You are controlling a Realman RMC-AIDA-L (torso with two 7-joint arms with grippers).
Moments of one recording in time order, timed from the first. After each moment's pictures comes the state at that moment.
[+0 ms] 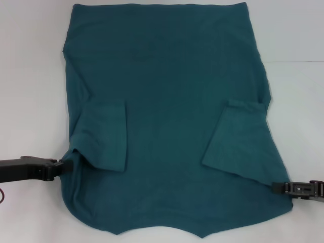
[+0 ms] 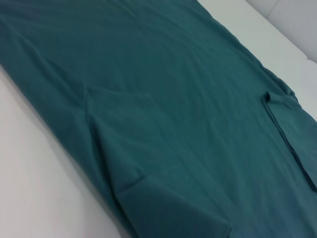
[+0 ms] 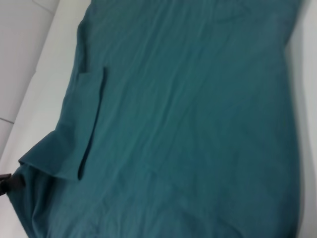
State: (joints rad) left arm -0.46 -2.12 0.50 0.88 2.37 1.46 -1.88; right arm 0.42 1.95 -0.69 -0.55 -2.17 -1.47 2.12
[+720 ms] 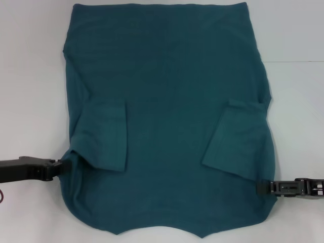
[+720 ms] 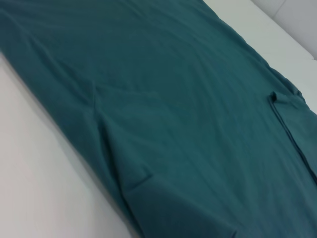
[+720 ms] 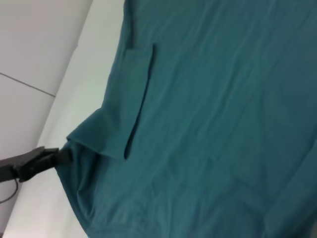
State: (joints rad) left arm -0.46 -2.12 0.50 0.87 2.37 1.44 -1.87; right arm 0.47 1.96 -0.70 -0.55 -2.17 -1.55 2.13
